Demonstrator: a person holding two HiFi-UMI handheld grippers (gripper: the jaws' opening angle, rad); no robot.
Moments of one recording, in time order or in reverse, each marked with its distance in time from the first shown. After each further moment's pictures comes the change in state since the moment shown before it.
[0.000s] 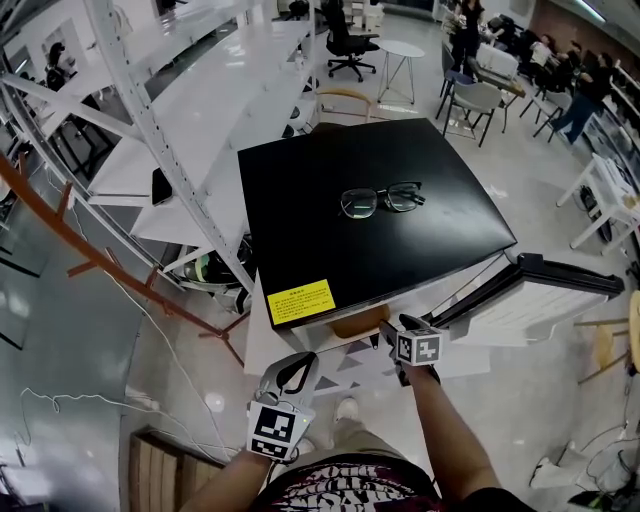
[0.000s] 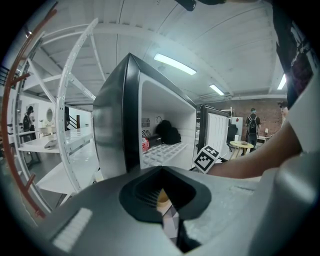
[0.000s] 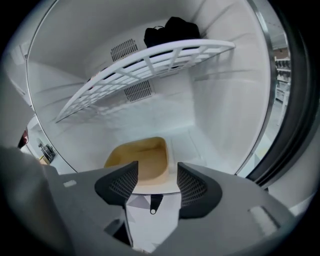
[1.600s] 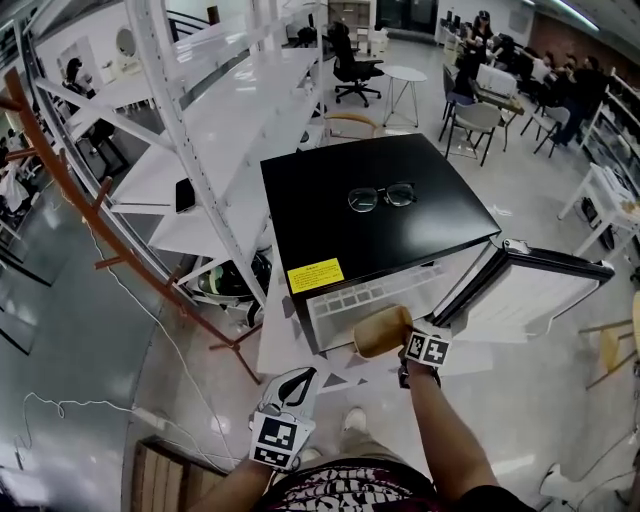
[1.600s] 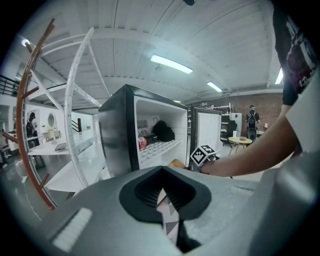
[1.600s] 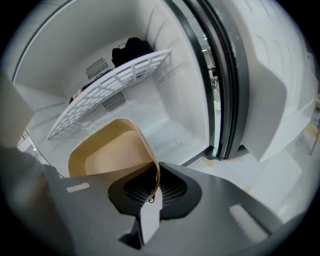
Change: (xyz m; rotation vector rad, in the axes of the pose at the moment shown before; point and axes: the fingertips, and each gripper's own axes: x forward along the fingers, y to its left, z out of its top) left arm -0.061 -0.022 -0.021 0.041 0.018 0.030; right arm -0.016 -0.033 -0.035 0.282 -0.096 -0.127
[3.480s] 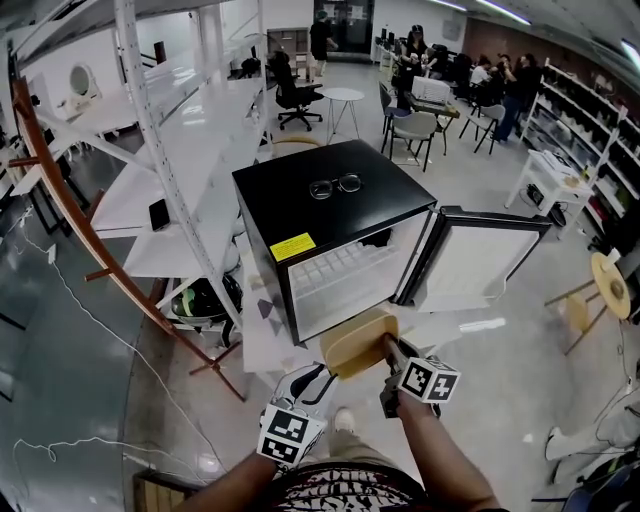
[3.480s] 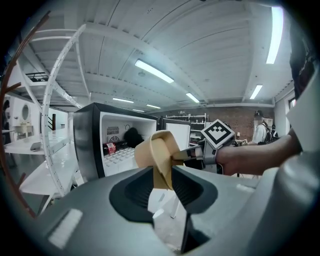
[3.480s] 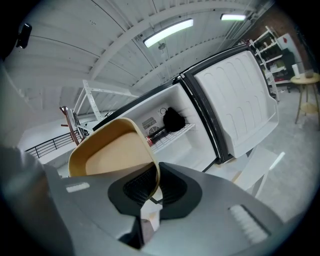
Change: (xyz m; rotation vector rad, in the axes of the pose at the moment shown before) left arm -0.059 -0.090 0.019 0.010 -0.049 -0.295; right arm -0.247 0.125 -0.005 0.099 -0.339 0.180
